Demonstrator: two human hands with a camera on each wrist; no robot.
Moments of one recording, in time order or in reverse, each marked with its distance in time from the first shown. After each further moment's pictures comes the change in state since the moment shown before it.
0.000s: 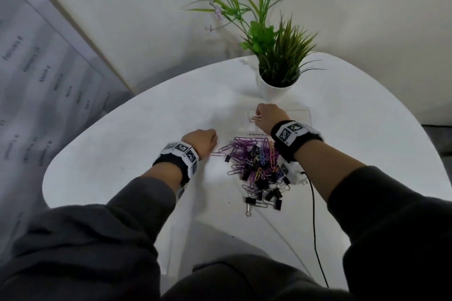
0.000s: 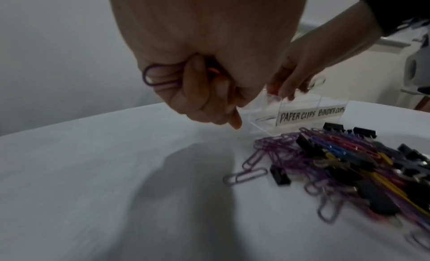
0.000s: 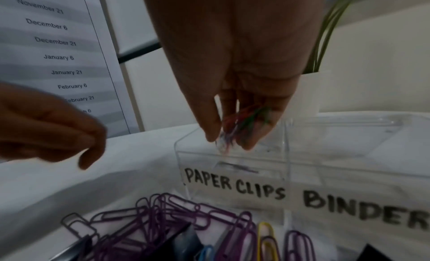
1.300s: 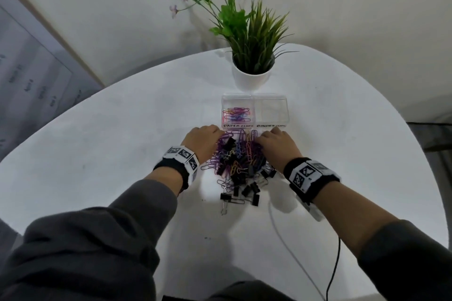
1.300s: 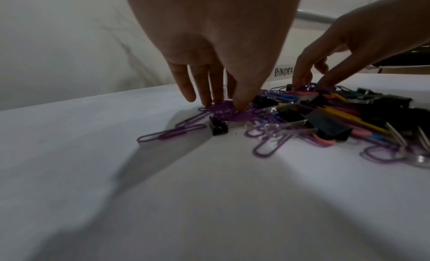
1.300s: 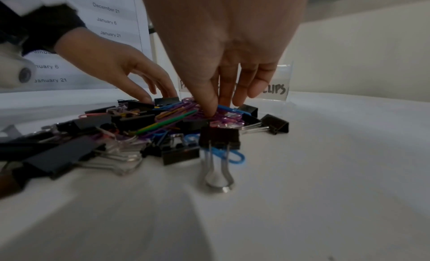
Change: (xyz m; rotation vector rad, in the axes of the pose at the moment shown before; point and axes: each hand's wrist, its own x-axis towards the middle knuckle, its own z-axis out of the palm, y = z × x) left_hand 0.030 0.051 0.060 0.217 0.230 0.284; right_hand -0.067 0.095 0.070 -0.332 0.141 -0.241
